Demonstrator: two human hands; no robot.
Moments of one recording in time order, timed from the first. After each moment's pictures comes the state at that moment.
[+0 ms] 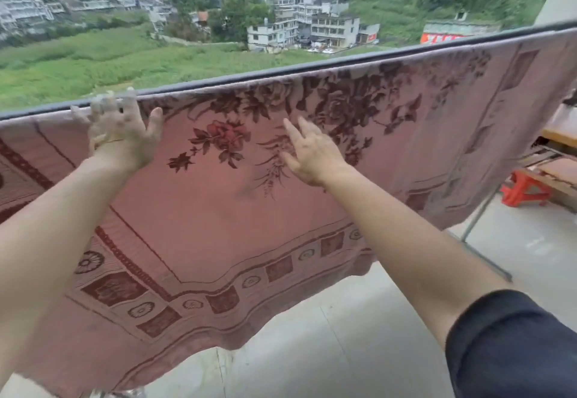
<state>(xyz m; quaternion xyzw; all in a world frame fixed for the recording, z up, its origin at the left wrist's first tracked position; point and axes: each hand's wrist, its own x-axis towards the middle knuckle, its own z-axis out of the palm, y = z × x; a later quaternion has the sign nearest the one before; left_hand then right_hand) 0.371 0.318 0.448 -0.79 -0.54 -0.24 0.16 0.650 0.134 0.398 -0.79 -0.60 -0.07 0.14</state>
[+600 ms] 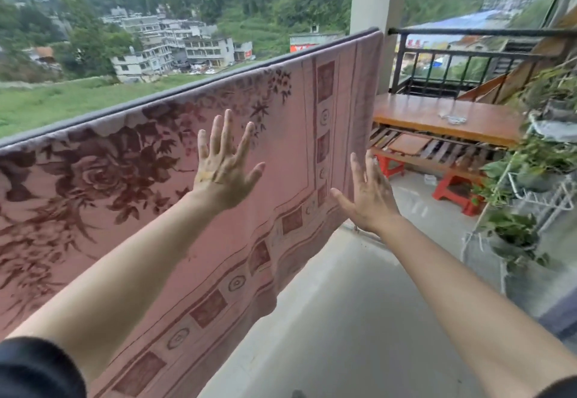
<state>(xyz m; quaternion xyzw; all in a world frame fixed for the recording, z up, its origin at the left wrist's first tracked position) 0.875 0.098 0.386 -0.95 -0.12 -0.26 0.11 1.007 -0.172 0.312 -0.94 -0.27 -0.10 0.18</state>
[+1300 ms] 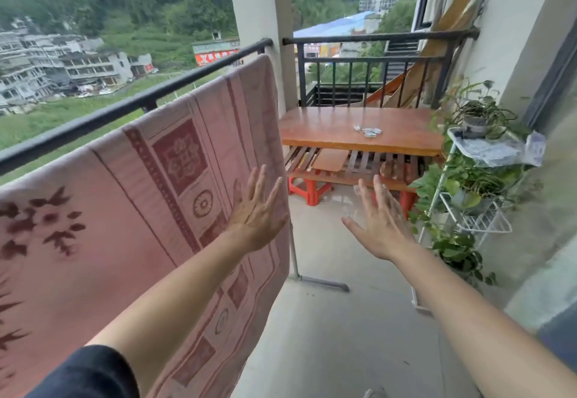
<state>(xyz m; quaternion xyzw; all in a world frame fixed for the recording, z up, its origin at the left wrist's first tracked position) 1.400 -0.001 0.291 -0.99 0.07 -0.12 0.07 1.407 -0.288 0.272 -0.98 -0.10 -0.07 0.15</state>
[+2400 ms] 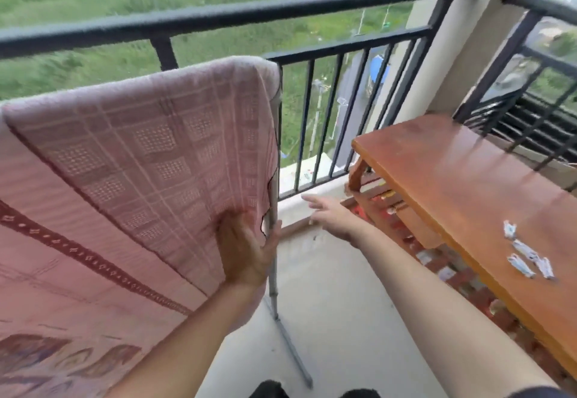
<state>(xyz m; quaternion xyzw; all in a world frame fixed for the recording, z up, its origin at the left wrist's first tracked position) 1.860 -0.033 0.186 -0.80 -0.45 -0.39 -0.13 2.050 -0.105 0.229 -0.77 -0.35 0.42 0.33</state>
